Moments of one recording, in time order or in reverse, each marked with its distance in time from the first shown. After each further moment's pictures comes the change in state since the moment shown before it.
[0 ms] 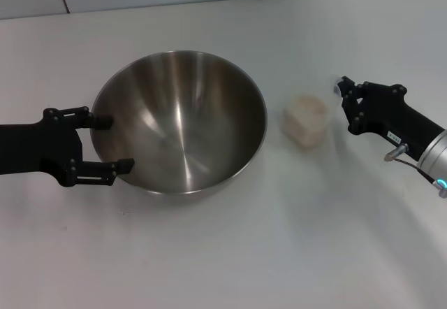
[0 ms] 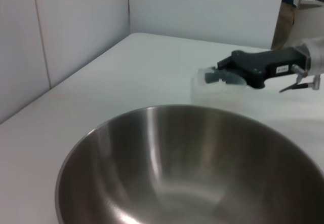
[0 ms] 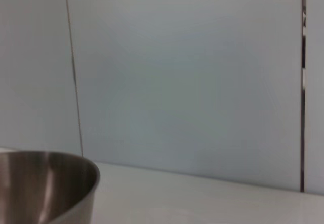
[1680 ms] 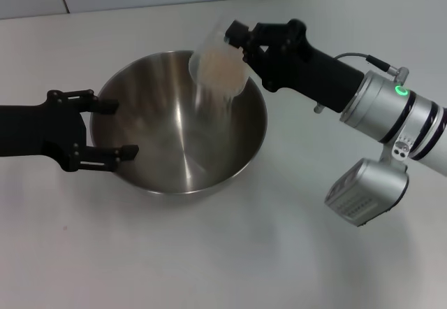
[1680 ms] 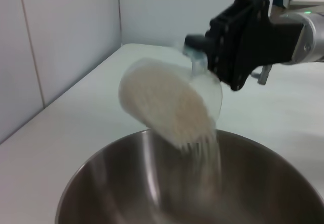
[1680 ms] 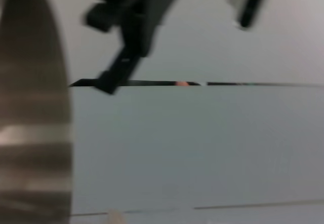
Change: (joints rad) left arm -0.027 0.001 0.010 0.065 -0.003 0.032 -0.045; right arm 0.273 0.005 -0.248 0.110 0.151 -0.289 -1.608
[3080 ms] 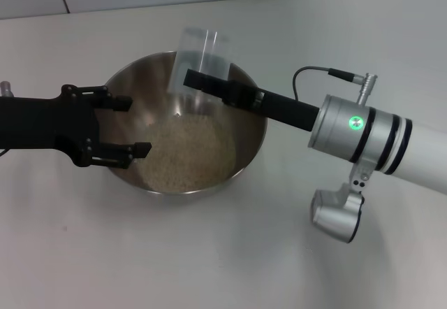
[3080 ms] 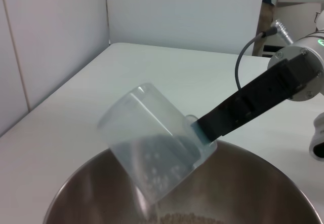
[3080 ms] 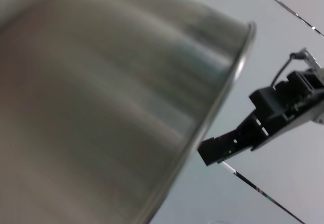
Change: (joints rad) left arm -0.032 0.000 0.039 0.010 0.003 0.000 -0.047; right arm -0.099 0.000 -0.419 -0.268 0.179 0.228 -0.509
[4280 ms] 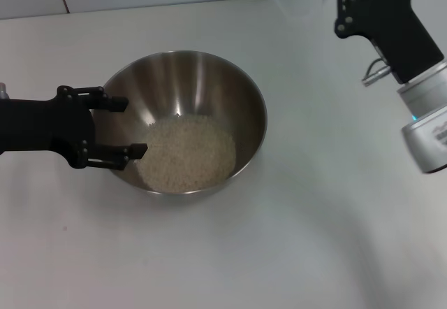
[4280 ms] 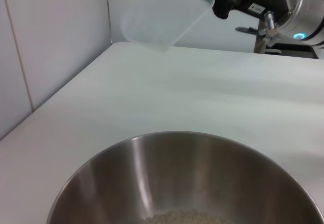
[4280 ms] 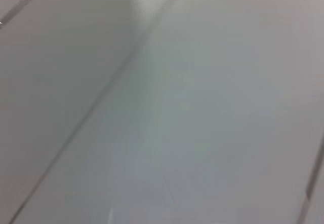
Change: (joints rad) left arm 0.015 -0.001 0.001 0.020 0.000 0.002 0.010; right arm -0.099 0.000 -0.165 0.088 0.826 -0.212 1.302
